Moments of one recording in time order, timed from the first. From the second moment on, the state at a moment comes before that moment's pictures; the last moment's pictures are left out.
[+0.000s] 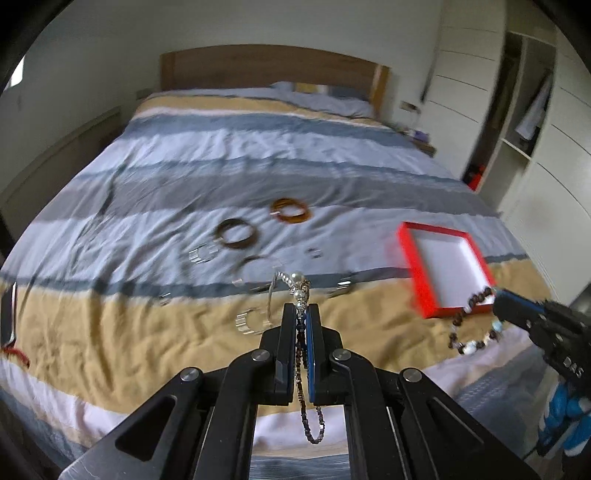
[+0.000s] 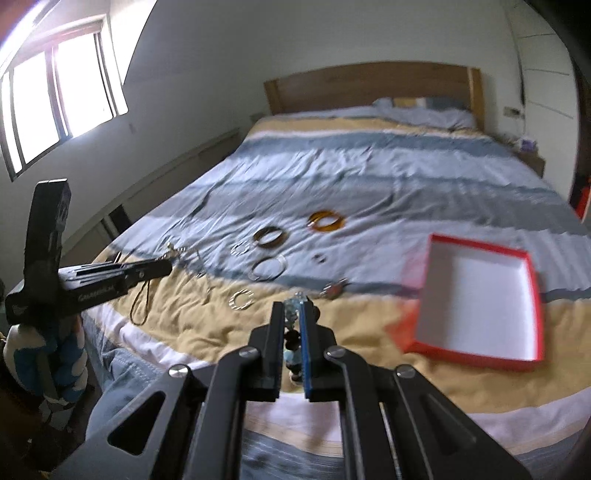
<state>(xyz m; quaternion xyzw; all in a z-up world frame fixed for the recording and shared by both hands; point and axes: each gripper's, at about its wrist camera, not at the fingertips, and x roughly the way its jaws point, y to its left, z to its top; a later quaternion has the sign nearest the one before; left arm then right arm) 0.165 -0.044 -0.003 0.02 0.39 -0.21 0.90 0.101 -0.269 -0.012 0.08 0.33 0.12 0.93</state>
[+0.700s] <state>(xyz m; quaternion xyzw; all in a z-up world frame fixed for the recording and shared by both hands) 0.236 -0.321 -0.048 0.02 0.44 -0.35 0.83 0.159 -0.475 -0.053 0.11 0.34 0.02 0.93</state>
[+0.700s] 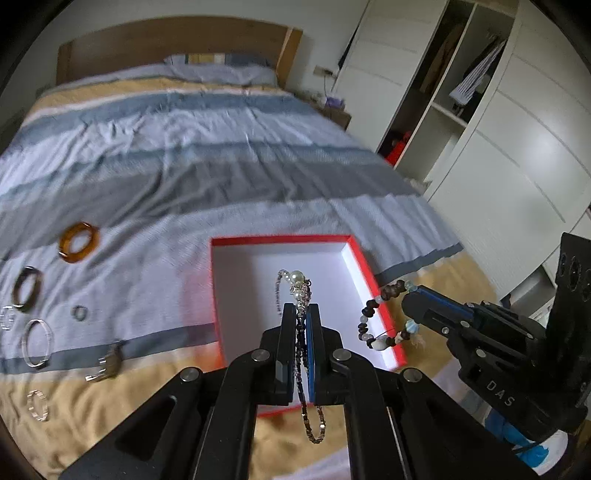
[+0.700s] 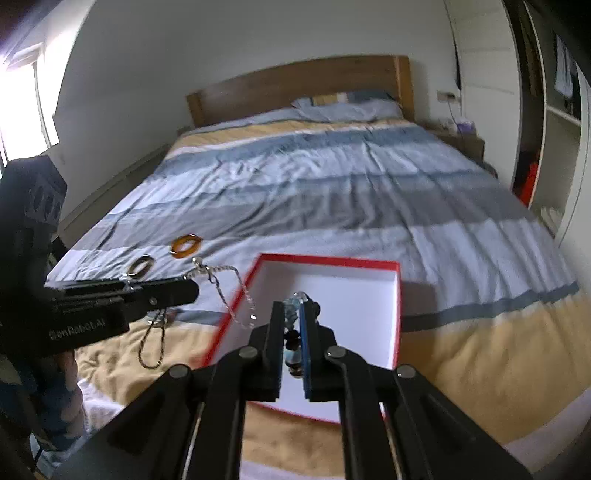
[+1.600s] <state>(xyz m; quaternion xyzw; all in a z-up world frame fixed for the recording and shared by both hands) 0.234 -0.332 -0.135 0.07 0.48 -0.29 0.82 0.160 -0.501 -0.139 0.13 0.42 -0.03 0.90</state>
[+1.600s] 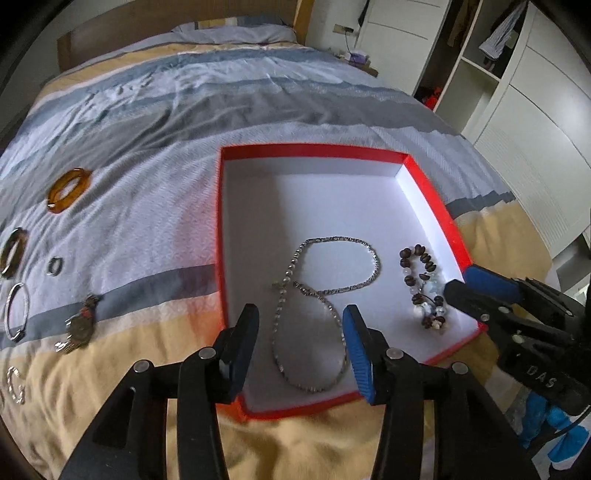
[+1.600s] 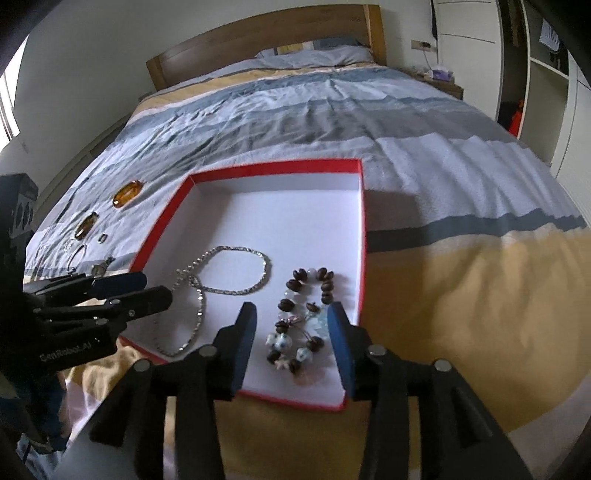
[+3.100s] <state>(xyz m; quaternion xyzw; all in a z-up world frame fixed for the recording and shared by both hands) 0.076 0.006 -0.033 -0.01 0.37 -0.06 0.93 0.047 -0.227 -0.035 0.07 0.36 0.07 0.93</state>
